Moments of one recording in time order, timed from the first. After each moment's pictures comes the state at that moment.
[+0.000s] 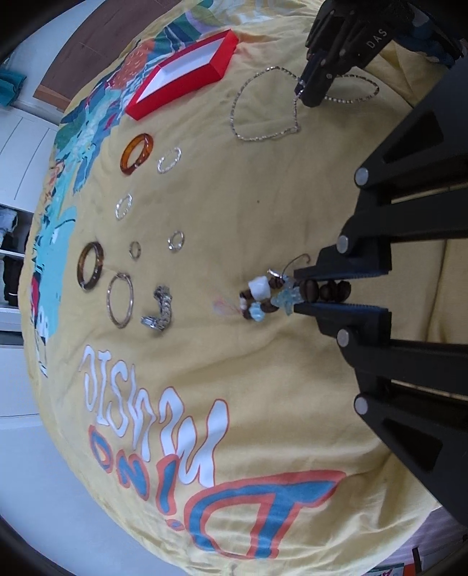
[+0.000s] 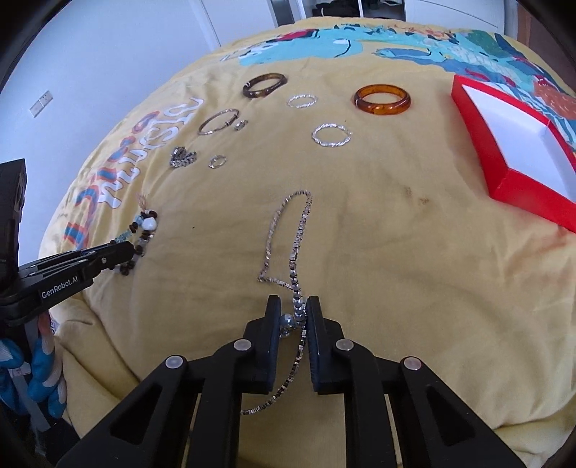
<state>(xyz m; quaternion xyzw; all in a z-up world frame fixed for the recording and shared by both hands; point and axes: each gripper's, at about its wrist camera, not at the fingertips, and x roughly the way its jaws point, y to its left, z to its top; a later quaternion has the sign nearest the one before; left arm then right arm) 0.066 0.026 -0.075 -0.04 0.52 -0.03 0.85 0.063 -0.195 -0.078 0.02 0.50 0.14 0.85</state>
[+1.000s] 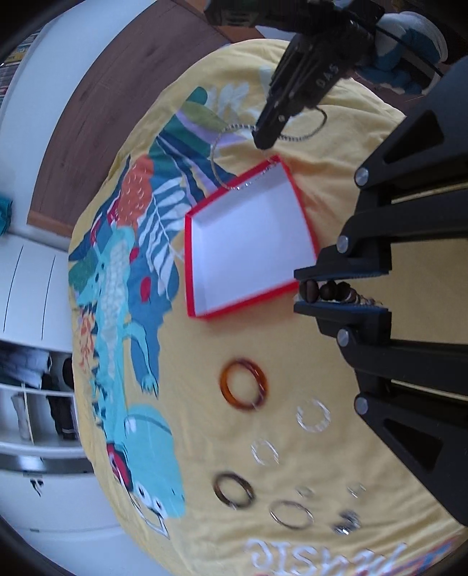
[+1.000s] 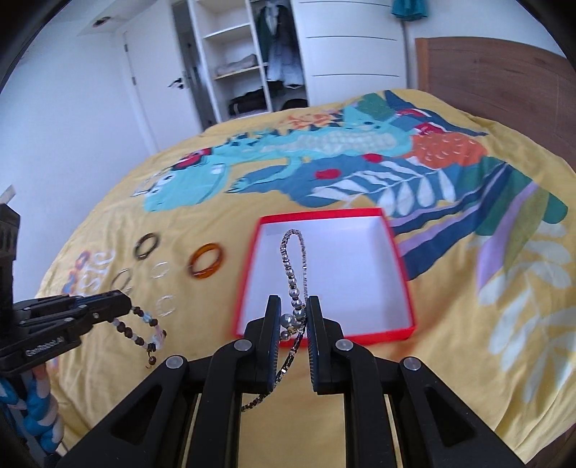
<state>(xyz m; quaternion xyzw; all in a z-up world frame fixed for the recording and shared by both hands) 0.171 -0.244 0.022 0.01 0.45 -0.23 0.86 0.108 -0.427 0.039 0.06 0.36 -0.01 0.93</state>
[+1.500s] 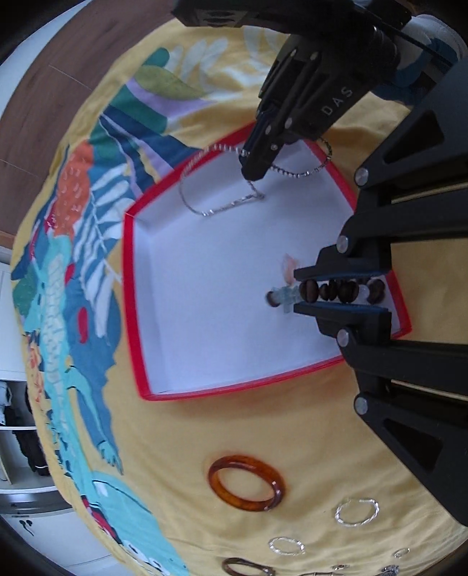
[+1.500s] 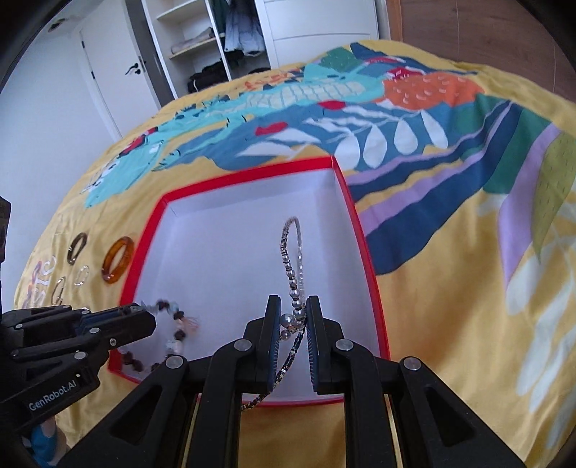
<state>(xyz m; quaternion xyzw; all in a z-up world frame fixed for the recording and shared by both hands) 0.231 -0.336 -0.078 0.05 0.53 -0.24 0.82 0.185 -0.488 -0.055 0.10 0.42 -0.03 0.90</state>
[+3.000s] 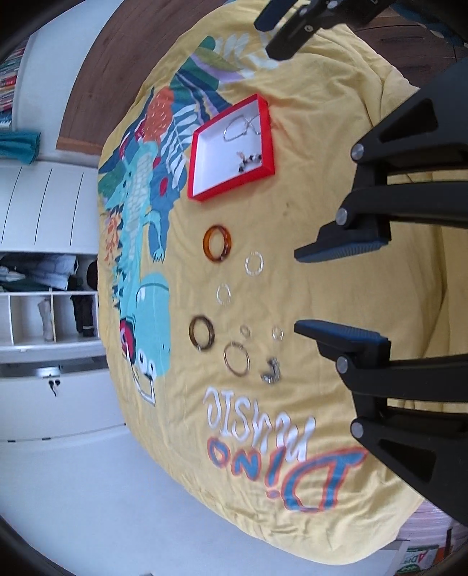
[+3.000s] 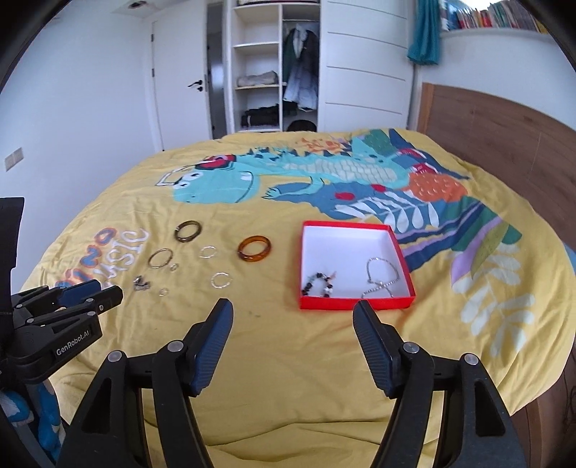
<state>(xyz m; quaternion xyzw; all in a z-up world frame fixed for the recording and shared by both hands) 0.024 -0.095 0.073 0.03 0.41 -0.03 0.91 -0.033 -0.278 0.110 -0.03 0.32 -0.02 0.95</state>
